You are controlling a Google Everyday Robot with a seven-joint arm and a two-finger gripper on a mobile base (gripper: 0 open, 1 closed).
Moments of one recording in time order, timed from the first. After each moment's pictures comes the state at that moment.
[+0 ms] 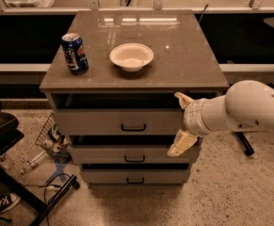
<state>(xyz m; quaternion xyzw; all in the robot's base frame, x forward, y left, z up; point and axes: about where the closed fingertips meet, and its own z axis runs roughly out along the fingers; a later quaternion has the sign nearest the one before) 0.527 -0.118 0.739 -0.63 0.68 0.04 0.36</state>
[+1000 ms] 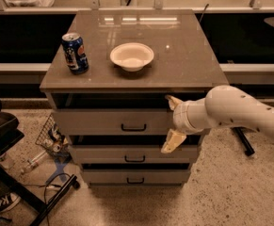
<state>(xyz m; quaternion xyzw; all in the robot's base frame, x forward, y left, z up) 0.568 -0.107 0.688 -0.66 0.66 0.03 0.35</state>
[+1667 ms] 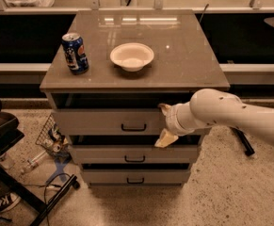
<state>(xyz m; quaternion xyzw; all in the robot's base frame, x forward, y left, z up) 0.580 -0.092 0.652 -0.67 0.67 0.02 0.32</state>
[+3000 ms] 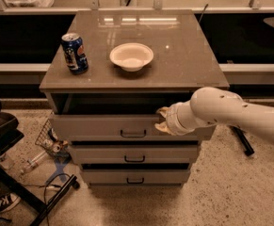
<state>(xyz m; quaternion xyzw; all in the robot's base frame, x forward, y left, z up) 0.578 -0.090 0.657 -0.68 0.67 0.02 0.31</state>
